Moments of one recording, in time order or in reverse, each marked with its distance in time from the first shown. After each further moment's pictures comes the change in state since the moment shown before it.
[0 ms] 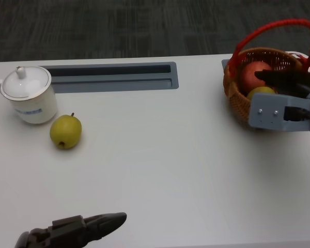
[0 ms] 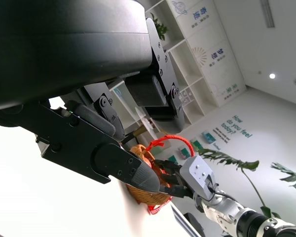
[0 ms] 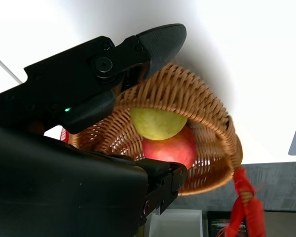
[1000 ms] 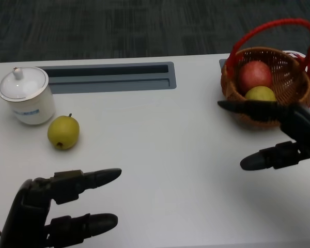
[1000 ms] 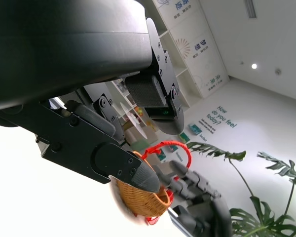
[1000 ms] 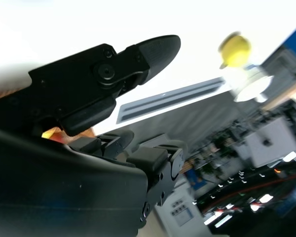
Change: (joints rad) left arm -0.346 0.088 -0.008 0.275 -0.119 -0.007 -0.084; right arm 0.408 -0.041 -0.163 -0.264 0.441 -0.916 0.140
